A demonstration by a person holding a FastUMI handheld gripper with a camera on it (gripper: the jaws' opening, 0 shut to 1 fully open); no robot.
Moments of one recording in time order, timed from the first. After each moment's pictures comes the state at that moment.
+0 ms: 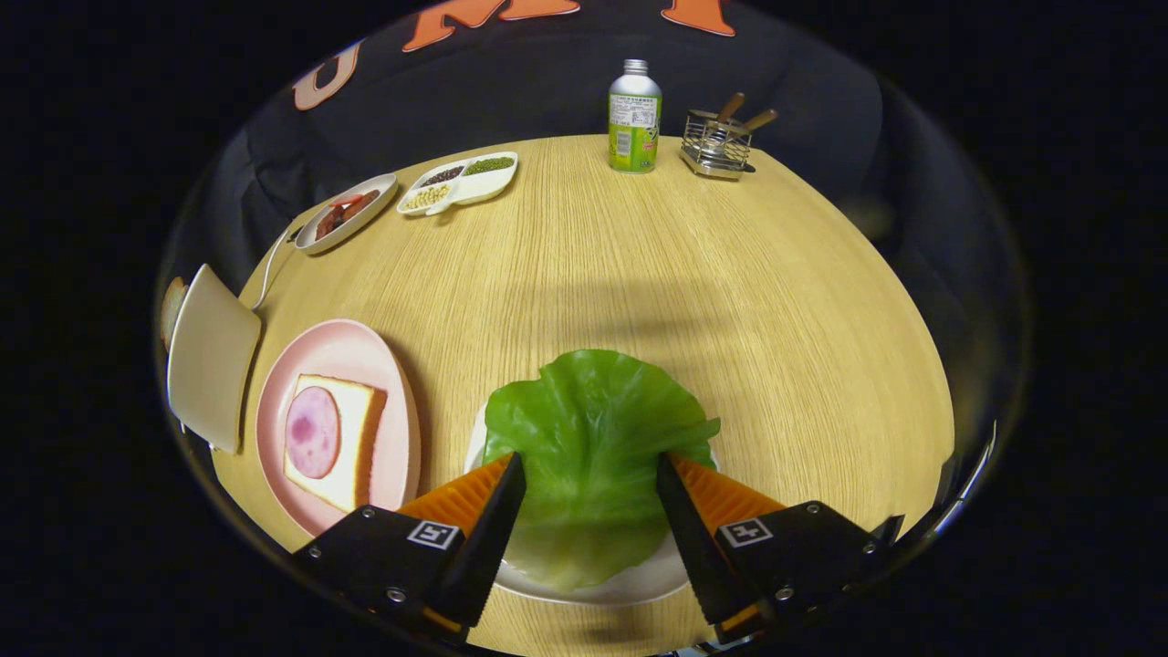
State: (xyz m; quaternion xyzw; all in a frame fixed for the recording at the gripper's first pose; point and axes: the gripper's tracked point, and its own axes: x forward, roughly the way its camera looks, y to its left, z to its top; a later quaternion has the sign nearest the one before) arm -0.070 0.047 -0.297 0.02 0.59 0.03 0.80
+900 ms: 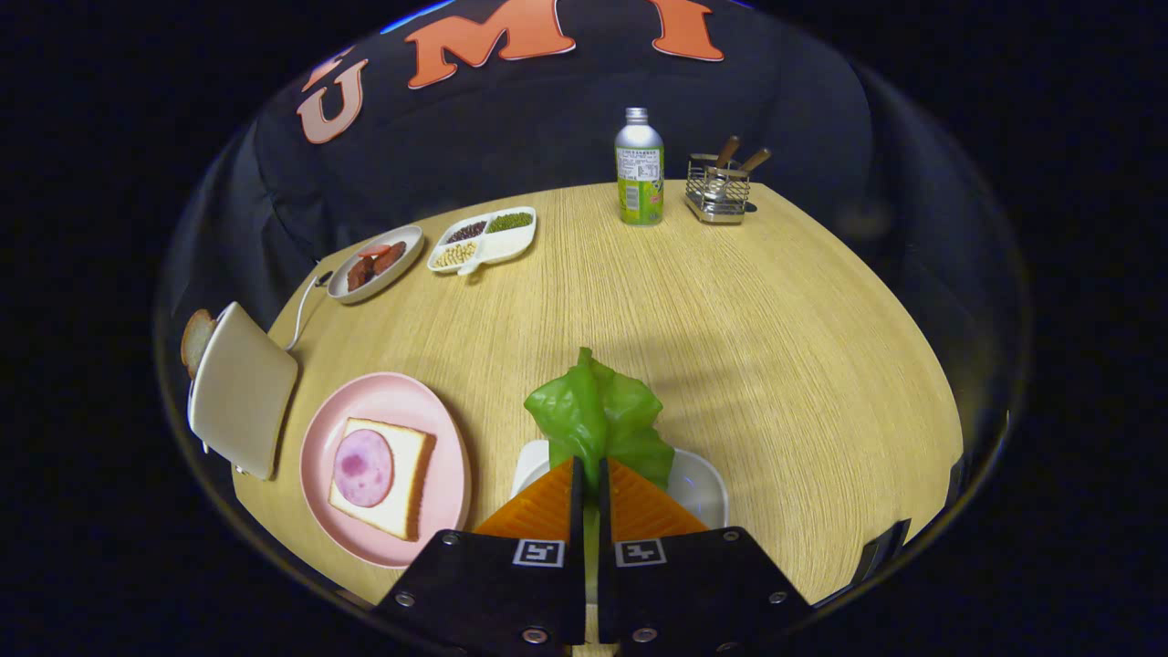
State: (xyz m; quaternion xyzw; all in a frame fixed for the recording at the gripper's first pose) arm -0.044 0.065 -0.246 0.08 0.52 0.06 0.85
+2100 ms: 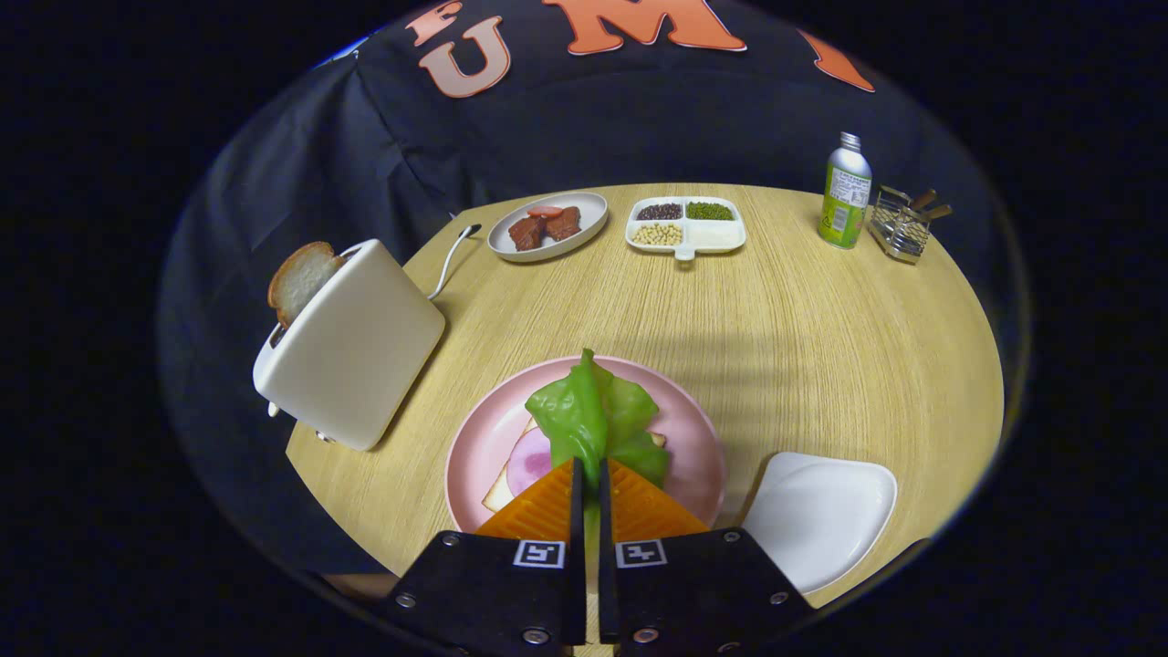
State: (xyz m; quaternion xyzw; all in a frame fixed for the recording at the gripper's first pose) arm -0.071 0.218 -0.234 0.06 0.54 0.25 0.80
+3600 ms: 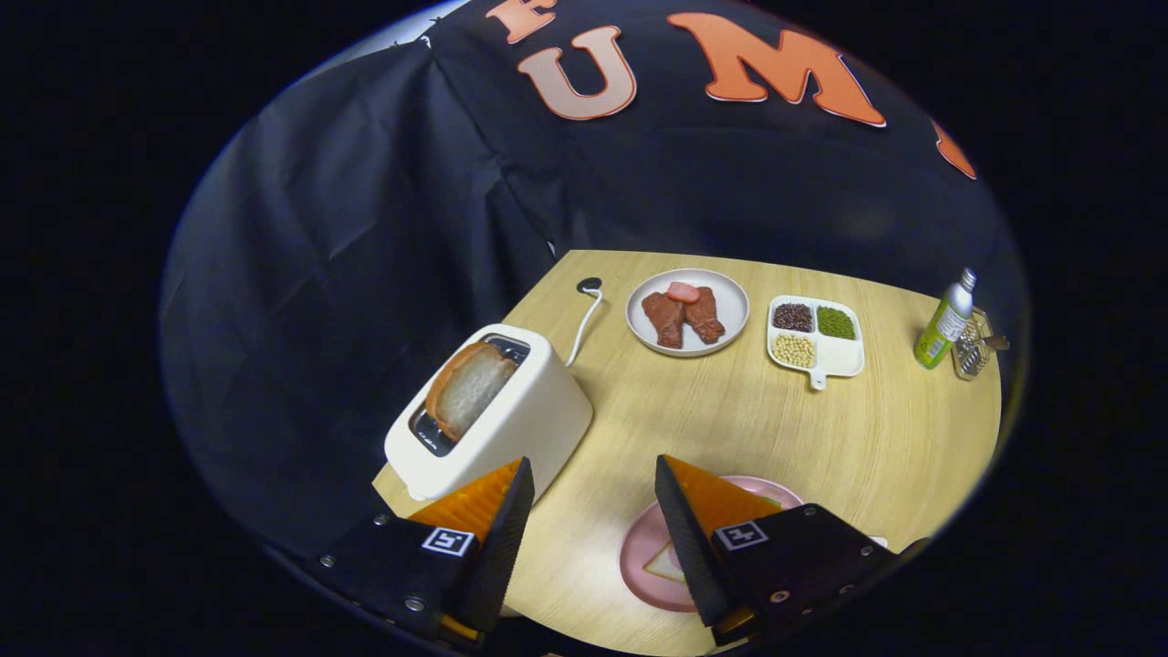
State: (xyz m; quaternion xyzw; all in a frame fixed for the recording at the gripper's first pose) arm -0.020 0.358 -0.068 0.07 0.47 0.36 0.80
